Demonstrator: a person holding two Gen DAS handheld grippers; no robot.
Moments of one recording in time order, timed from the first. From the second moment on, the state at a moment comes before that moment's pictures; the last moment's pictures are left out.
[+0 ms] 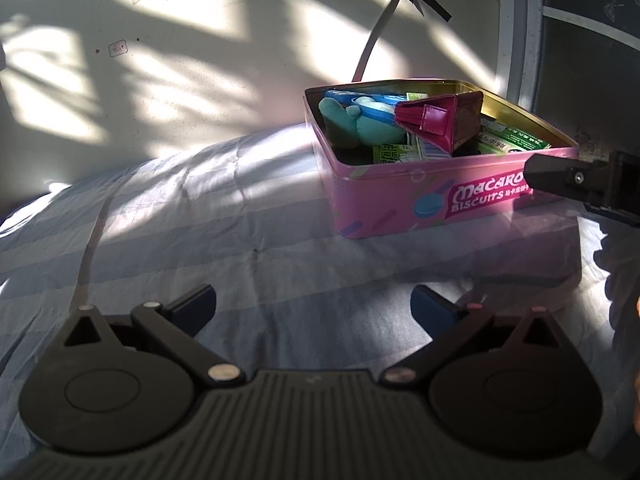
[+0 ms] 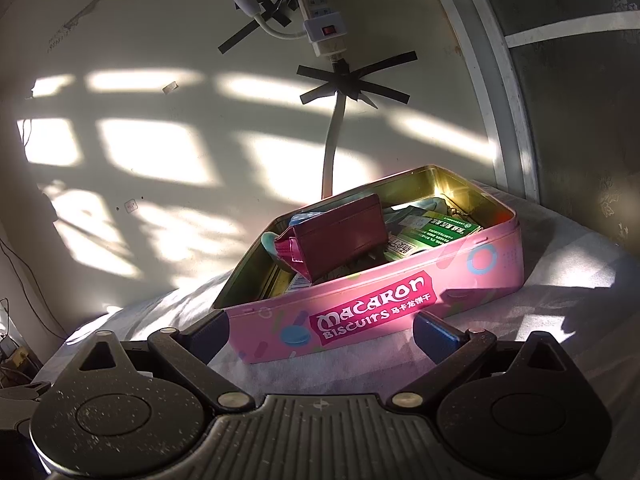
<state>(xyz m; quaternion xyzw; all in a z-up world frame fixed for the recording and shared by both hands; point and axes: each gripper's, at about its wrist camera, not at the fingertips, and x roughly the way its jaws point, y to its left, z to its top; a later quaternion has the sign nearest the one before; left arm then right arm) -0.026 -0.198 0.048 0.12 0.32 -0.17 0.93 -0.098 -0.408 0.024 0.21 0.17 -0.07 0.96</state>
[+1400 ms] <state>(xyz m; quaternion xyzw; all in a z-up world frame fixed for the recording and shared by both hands) -0.024 -0.207 0.034 0.14 0.34 -0.17 0.91 -0.097 -0.408 0.011 0.23 0.19 -0.07 0.95</state>
